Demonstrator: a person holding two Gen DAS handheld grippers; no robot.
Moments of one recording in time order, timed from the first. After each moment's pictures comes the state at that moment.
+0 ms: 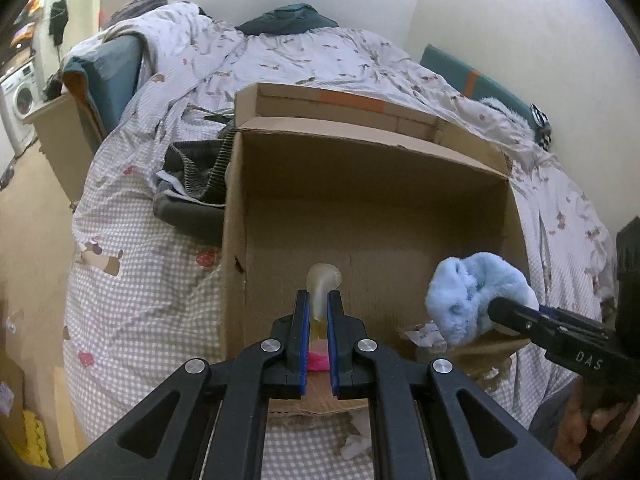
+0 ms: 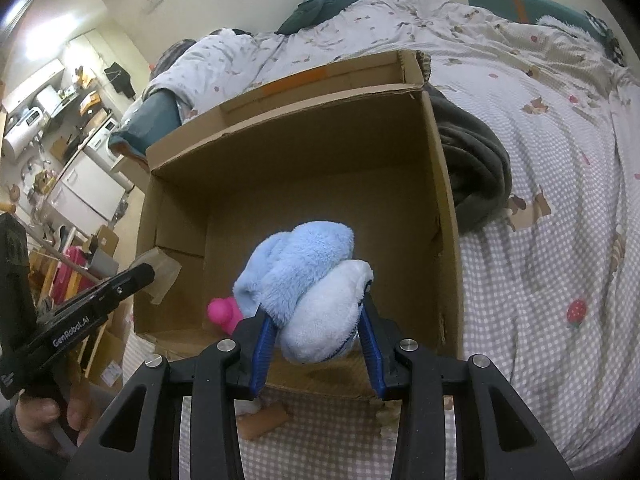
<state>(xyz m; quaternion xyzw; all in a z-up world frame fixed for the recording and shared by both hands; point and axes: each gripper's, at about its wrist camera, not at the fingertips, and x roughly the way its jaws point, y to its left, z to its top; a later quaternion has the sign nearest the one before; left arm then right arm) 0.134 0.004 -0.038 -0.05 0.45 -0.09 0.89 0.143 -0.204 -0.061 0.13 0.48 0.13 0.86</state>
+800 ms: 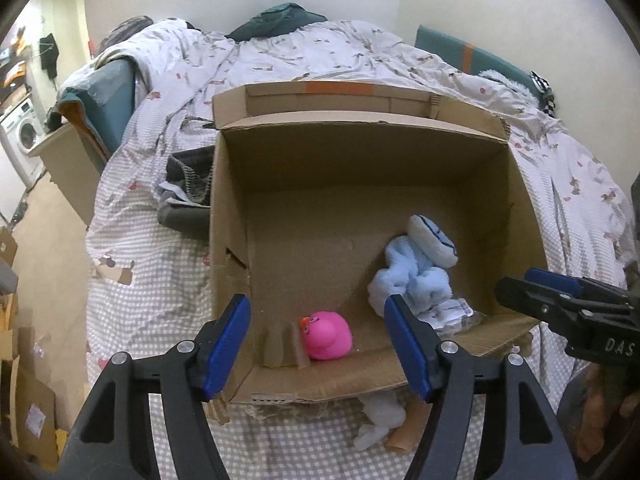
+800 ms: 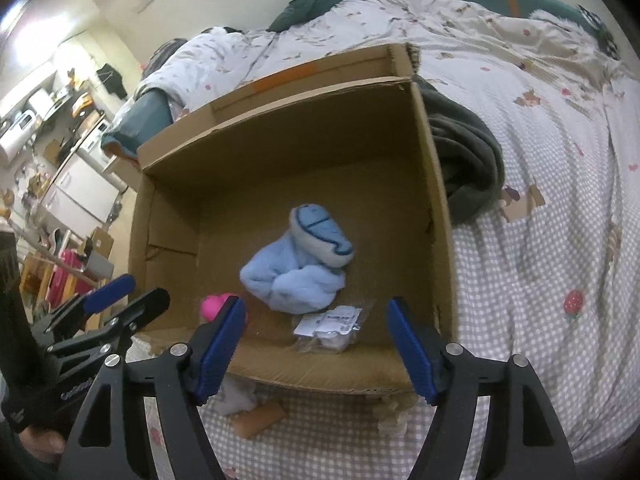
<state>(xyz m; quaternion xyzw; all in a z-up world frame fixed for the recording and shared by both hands) 0.125 -0.016 -0.041 0.01 0.45 -0.07 0.89 0.142 -0.201 -0.061 0.13 0.48 0.12 0.86</state>
